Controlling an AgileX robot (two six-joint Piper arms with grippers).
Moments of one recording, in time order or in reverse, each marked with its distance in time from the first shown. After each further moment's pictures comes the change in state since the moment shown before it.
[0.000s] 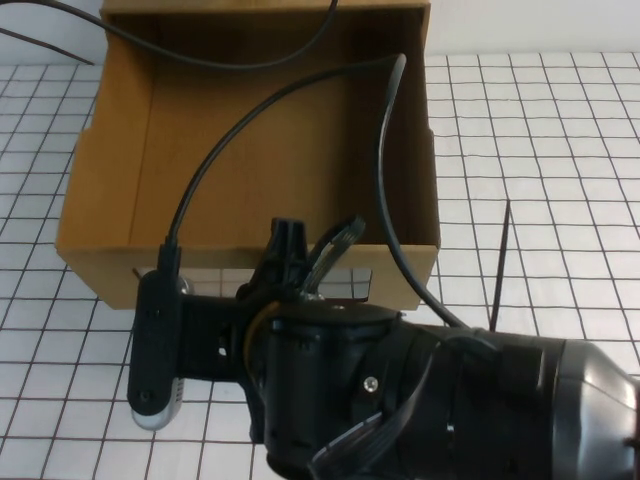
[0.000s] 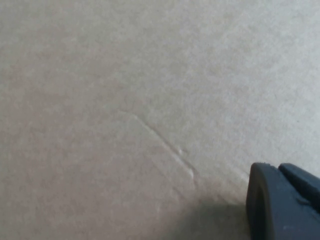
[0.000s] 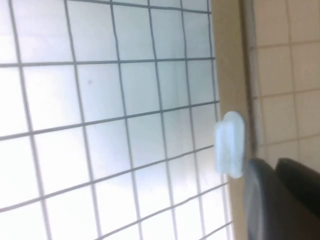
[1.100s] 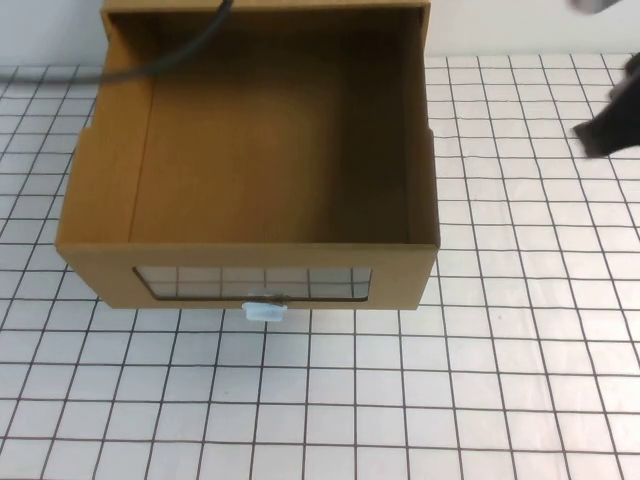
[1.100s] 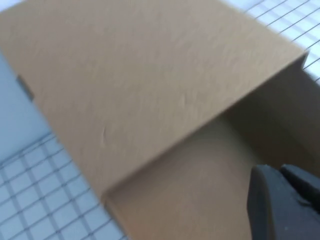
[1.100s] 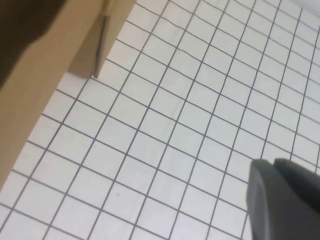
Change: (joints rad) right arm -0.658 -0.466 0.004 0.408 0.186 0.057; left arm 0.000 -0.674 0.534 0.194 -0.032 -0.023
